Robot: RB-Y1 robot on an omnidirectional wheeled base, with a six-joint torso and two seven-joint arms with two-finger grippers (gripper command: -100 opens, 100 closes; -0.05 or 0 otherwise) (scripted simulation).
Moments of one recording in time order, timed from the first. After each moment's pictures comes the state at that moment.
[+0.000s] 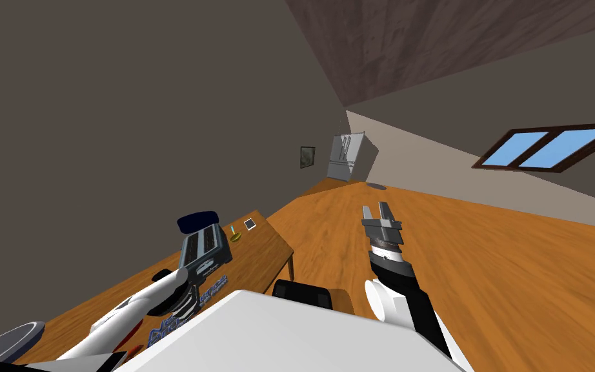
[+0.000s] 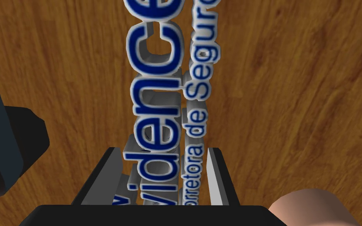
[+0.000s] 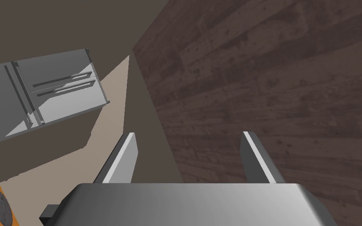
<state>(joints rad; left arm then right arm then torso) 0.16 0.72 0.20 -0.73 0.96 0.97 0.21 0.49 -0.05 0.05 -2.25 -0.03 -0.46 -0.05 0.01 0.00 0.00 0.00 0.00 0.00</state>
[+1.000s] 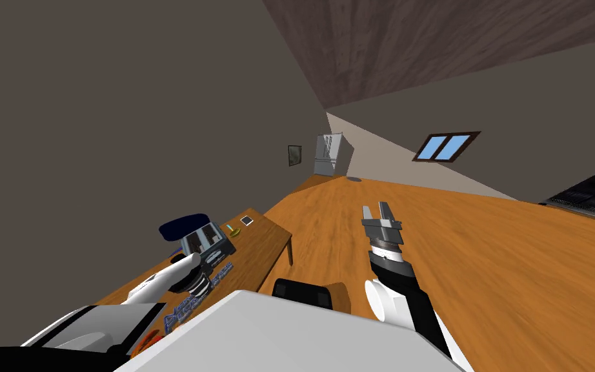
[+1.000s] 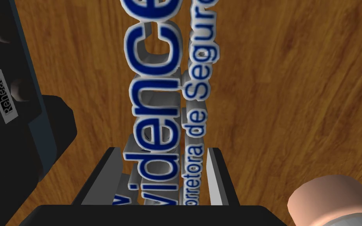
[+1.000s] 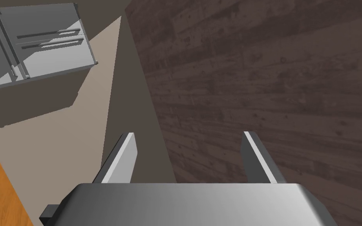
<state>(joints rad) -0.03 0.74 0.17 -0.55 0.91 0.98 0.36 0.49 -0.05 0.05 -2.25 -0.03 -0.46 -0.05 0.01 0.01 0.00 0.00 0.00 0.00</state>
